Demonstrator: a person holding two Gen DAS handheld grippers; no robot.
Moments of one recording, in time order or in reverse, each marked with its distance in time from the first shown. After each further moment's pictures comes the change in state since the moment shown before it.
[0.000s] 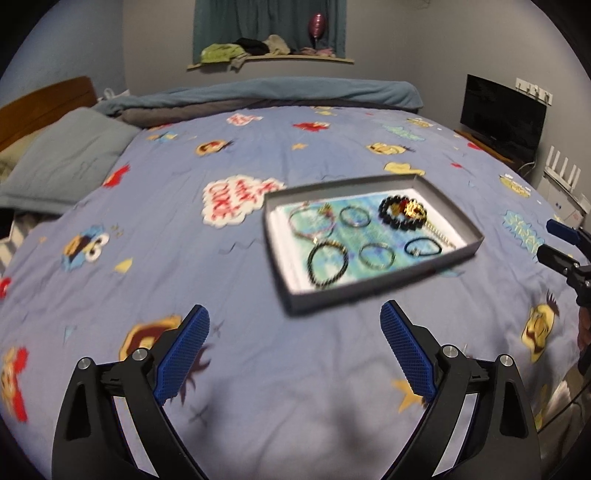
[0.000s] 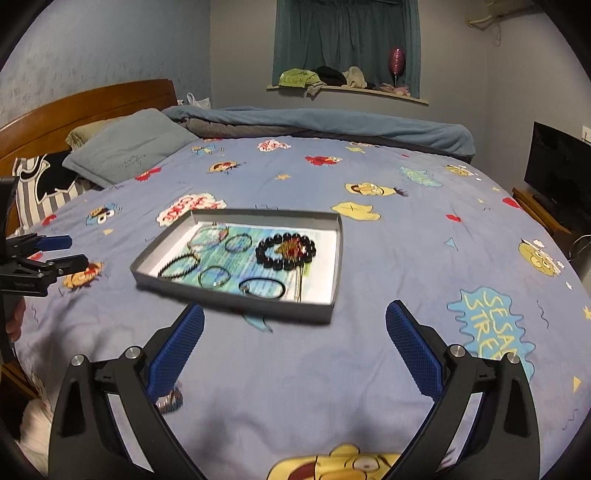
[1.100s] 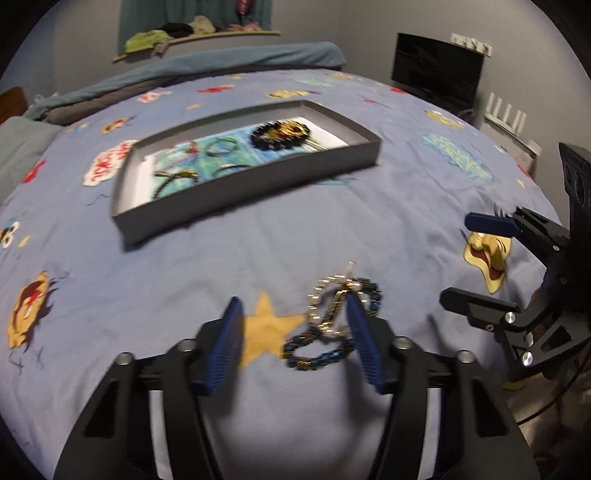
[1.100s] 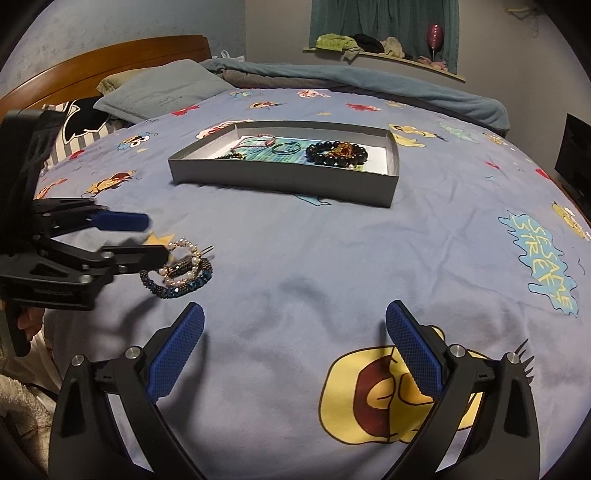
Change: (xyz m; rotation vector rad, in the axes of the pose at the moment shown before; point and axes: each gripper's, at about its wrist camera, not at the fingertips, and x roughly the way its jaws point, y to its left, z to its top) left arm 0.036 -0.114 -0.067 0.159 0.096 -0.234; right arm 0.012 0.034 -0.098 -0.086 0.137 0.109
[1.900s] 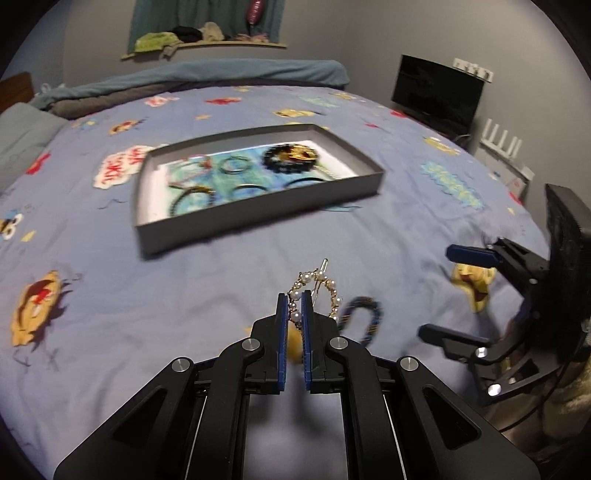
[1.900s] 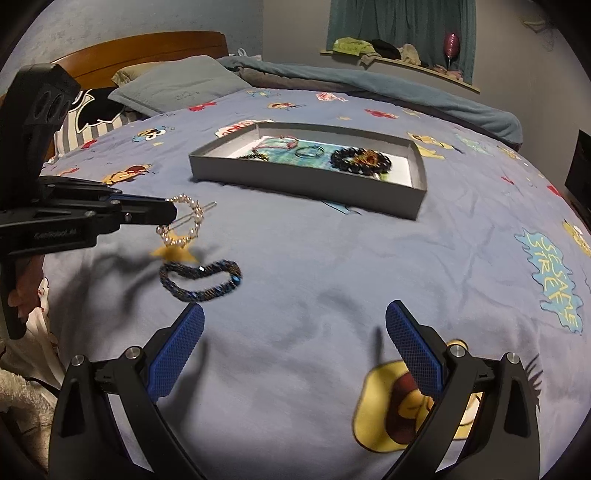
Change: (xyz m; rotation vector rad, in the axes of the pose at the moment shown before) left arm -0.026 0.025 0.004 -0.066 -0.066 -0.017; right arm 0.004 0.020 0.006 -0.055 -0.011 0.027
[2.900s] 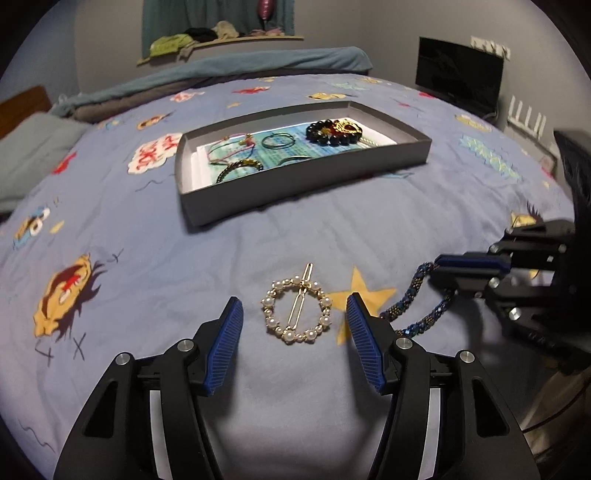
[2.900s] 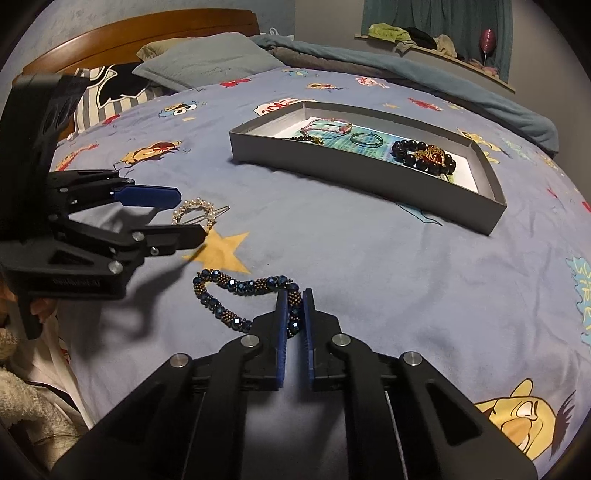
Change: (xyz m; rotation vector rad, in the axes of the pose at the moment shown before) left arm 0.015 0.020 -0.024 0.064 0.031 0.133; right arm 0.036 0.035 0.014 -0.059 0.082 0.096
